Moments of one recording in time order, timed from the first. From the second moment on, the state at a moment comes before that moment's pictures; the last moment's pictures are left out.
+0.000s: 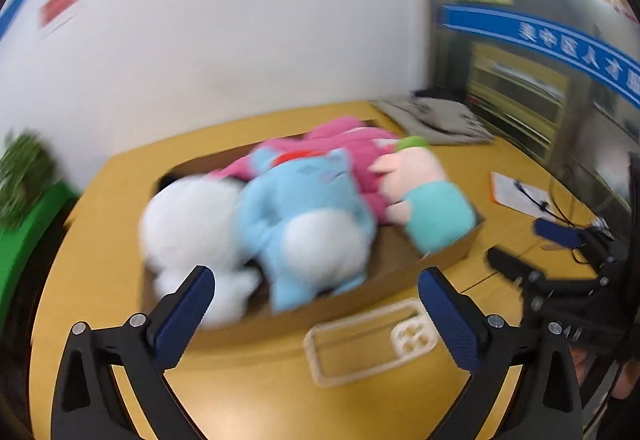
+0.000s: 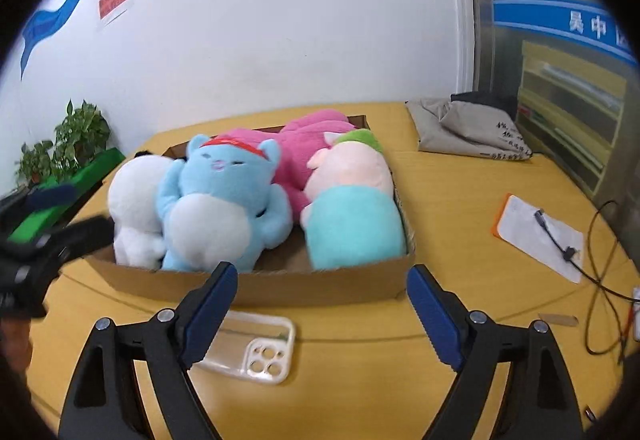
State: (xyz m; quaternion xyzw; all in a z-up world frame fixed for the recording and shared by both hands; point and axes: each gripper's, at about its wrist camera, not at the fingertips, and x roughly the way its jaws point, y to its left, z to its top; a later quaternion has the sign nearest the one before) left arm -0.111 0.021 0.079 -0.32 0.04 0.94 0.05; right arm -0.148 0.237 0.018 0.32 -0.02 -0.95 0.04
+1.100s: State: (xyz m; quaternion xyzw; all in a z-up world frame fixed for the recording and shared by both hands) left arm -0.043 -0.006 0.079 -0.32 -0.04 0.95 0.05; right arm -0.090 0.194 0.045 0.30 0.04 -0.95 0.02
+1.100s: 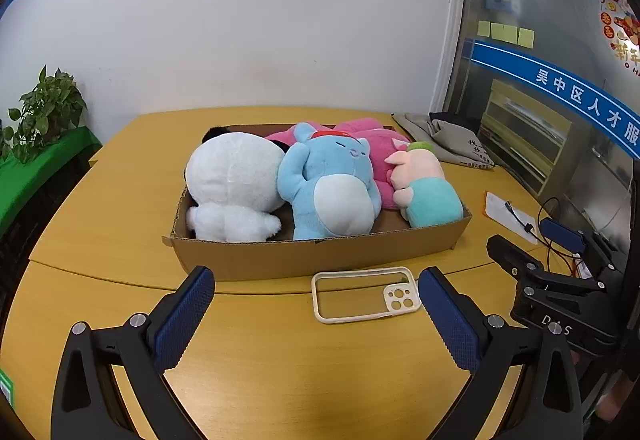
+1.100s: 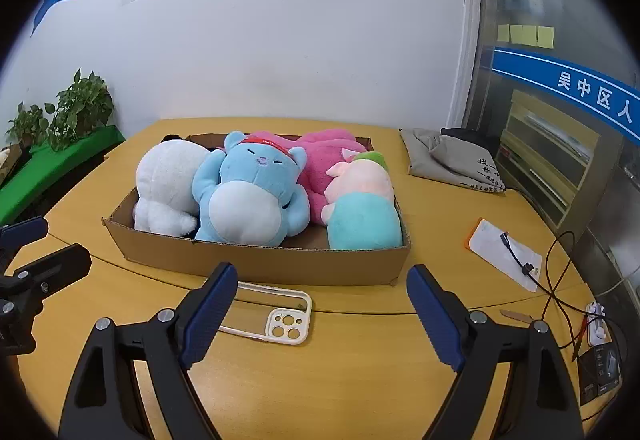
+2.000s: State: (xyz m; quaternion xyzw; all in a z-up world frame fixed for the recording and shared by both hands) left arm -0.107 -0.007 -0.013 -0.44 -0.06 0.90 0.06; right arm -0.134 0.225 -0.048 0.40 -0.01 -0.91 0.02
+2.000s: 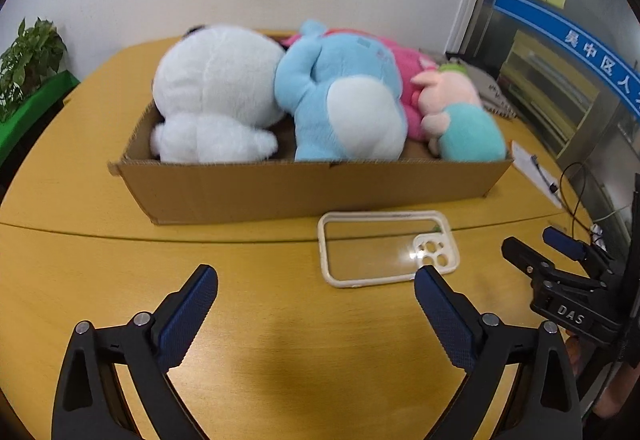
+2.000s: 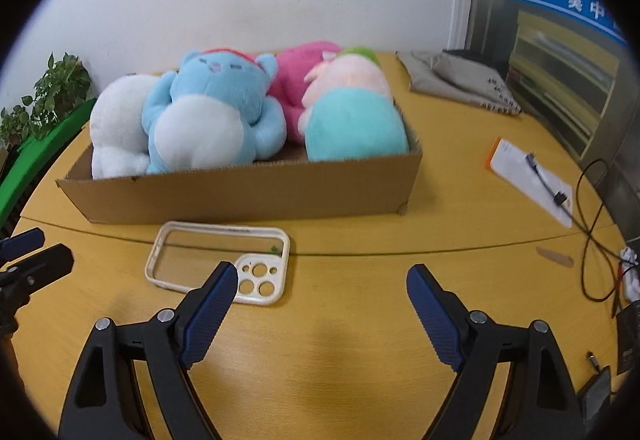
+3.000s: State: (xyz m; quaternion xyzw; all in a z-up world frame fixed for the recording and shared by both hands) left arm -0.136 -0.007 -0.065 -0.51 -0.08 0.85 0.10; right arm -0.162 0.193 -0.104 0.44 0.00 -0.90 0.06
